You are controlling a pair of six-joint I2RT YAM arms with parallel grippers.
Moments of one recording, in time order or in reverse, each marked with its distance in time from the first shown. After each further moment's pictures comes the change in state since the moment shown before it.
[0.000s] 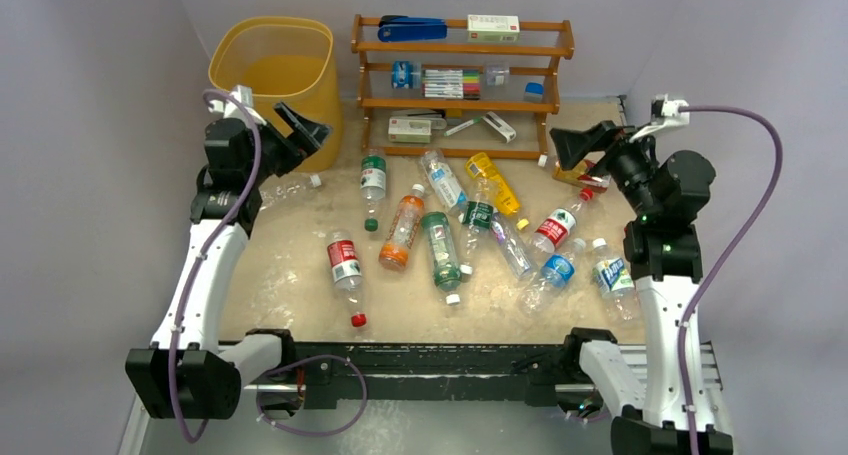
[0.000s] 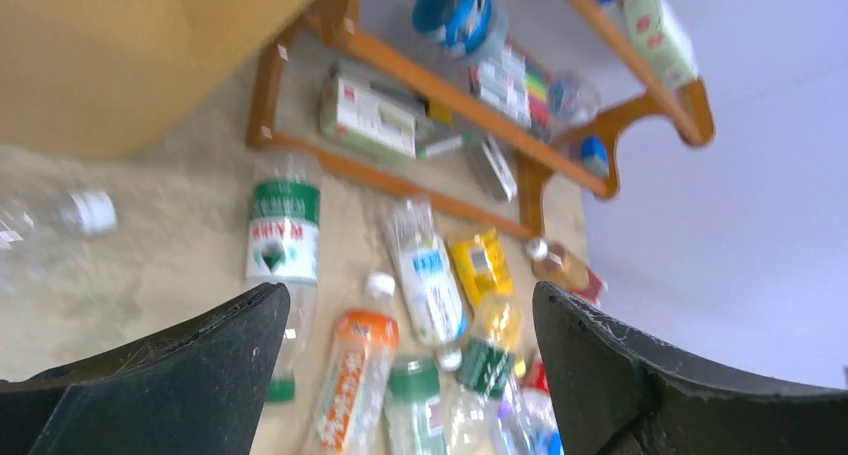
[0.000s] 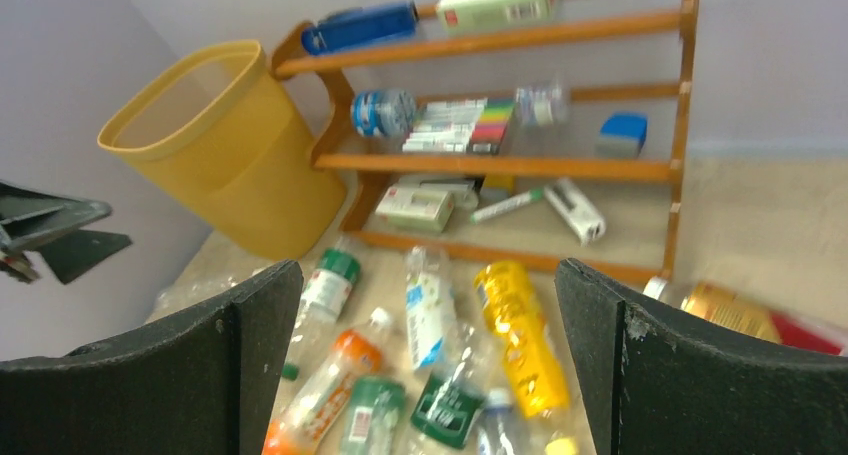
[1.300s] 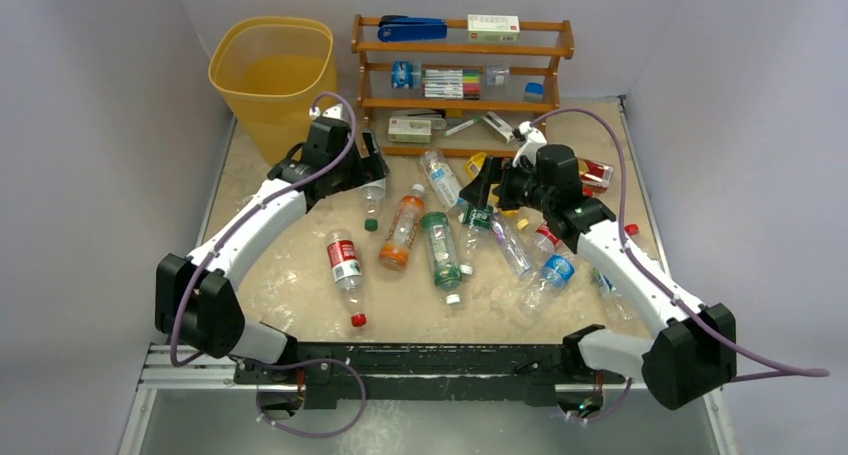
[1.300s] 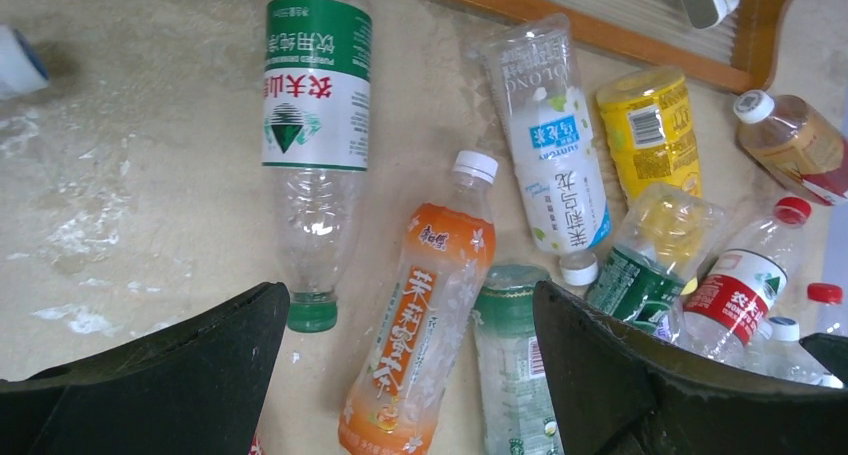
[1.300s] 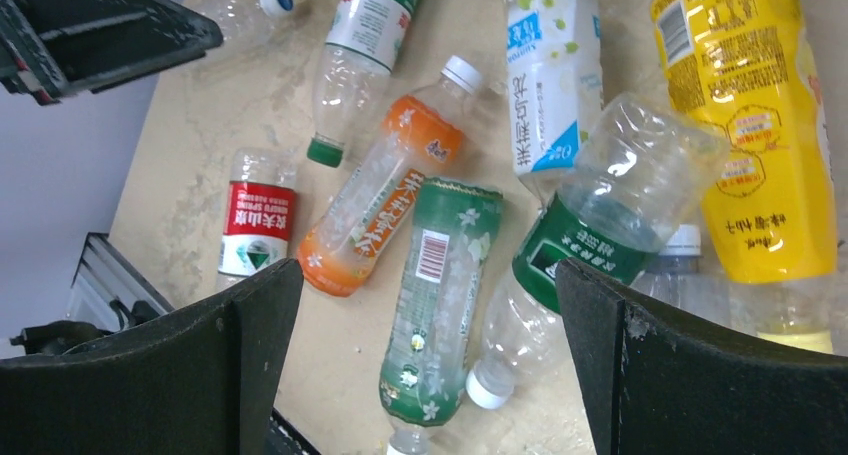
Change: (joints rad) left arm -0.387 0.333 0.087 -0.198 -0.289 0.100; right arm 0.476 0.346 -0.175 -0.041 0.126 0.073
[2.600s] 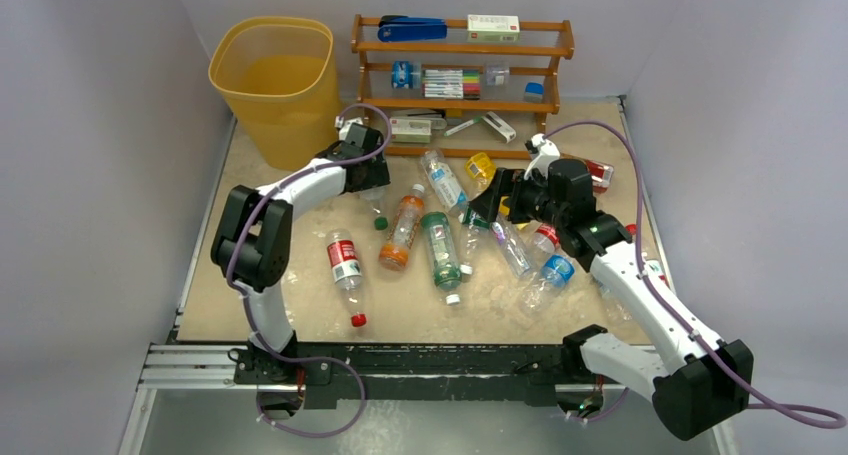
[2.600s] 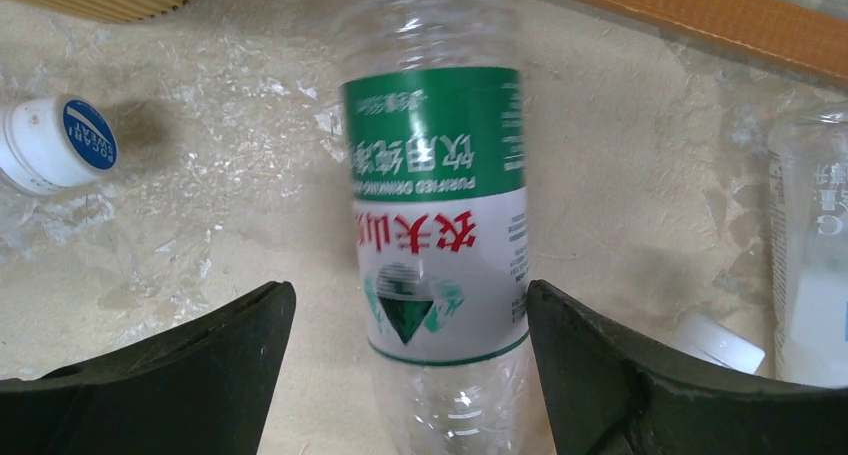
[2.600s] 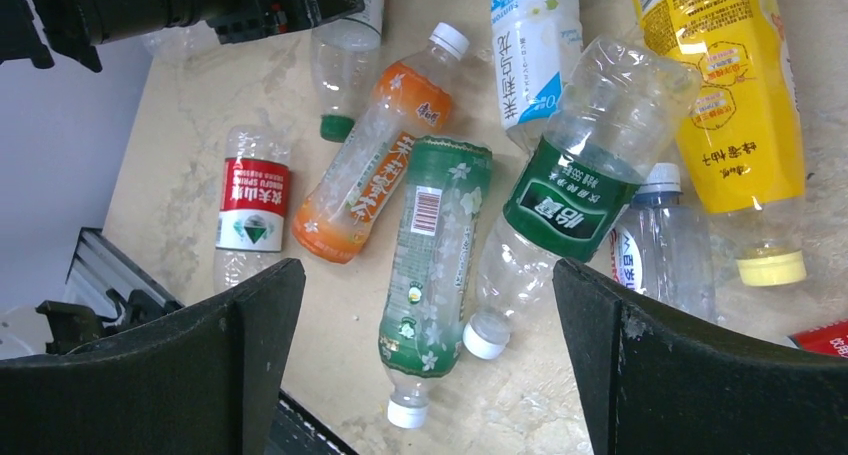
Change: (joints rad) left arm 0.000 0.422 0.111 0.068 -0.281 0.086; right arm 0.000 -0.165 -0.066 -0.114 0.047 0.008
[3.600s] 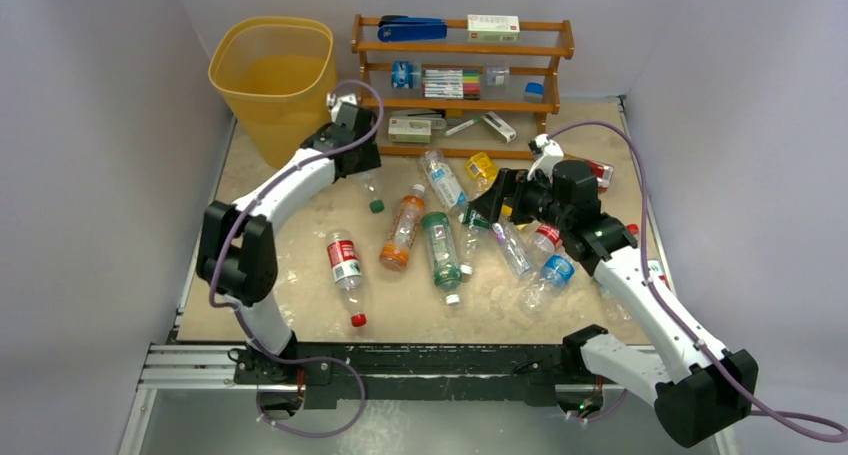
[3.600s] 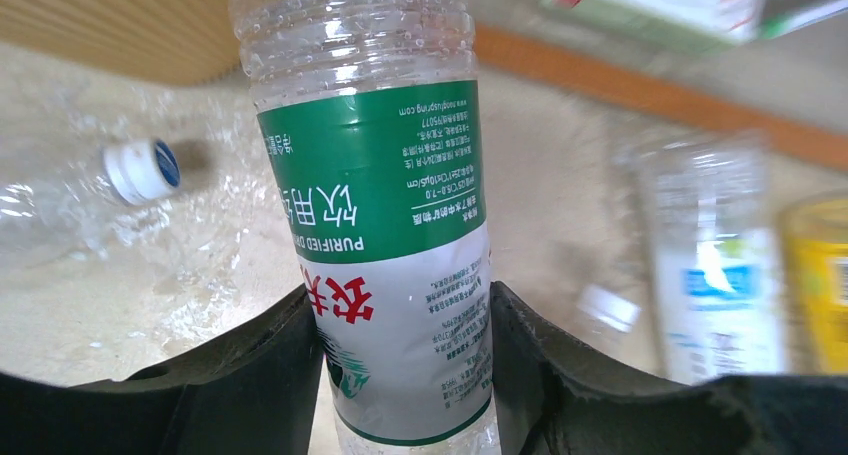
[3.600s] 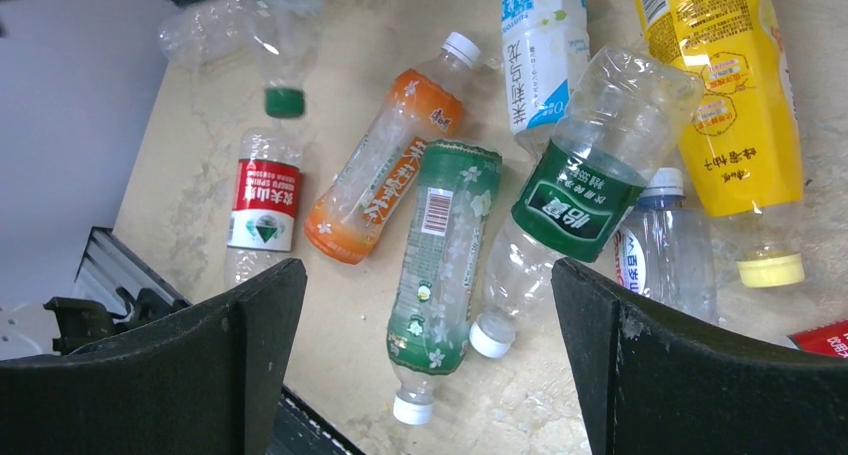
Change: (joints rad) left arm 0.000 -0.068 0.082 -0.099 -0.001 0.007; right arm 0.000 -0.034 0.003 -0.012 -0.007 -0.002
